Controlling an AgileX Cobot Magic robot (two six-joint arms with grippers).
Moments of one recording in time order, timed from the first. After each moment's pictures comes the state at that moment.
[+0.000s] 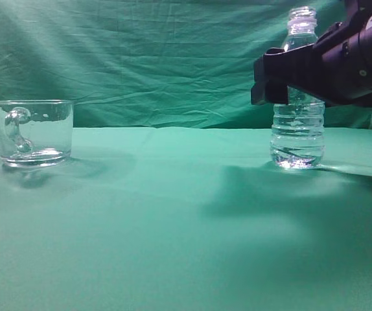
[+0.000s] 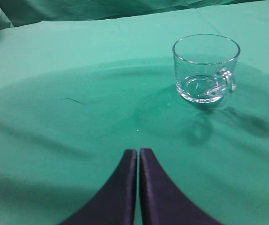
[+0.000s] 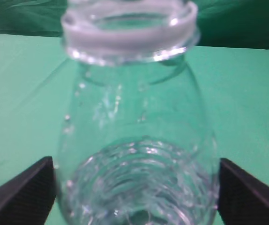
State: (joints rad) left arm 0.01 -0.01 0.02 -0.16 0.36 0.22; right arm 0.51 1.87 -0.57 0.28 -0.93 -0.01
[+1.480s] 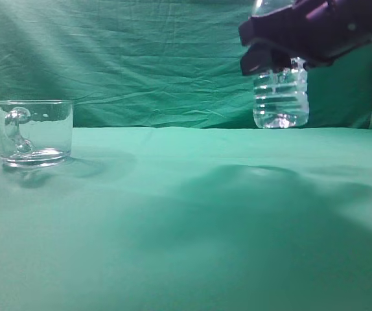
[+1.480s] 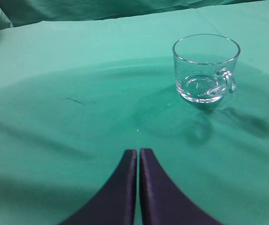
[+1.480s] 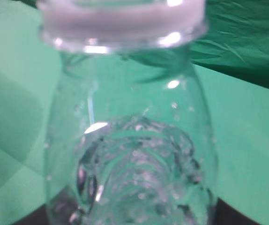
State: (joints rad) left arm 0.01 -0.01 0.02 -0.16 0.36 0.22; right arm 0.45 1.72 -0.68 -0.11 -0.64 0.04
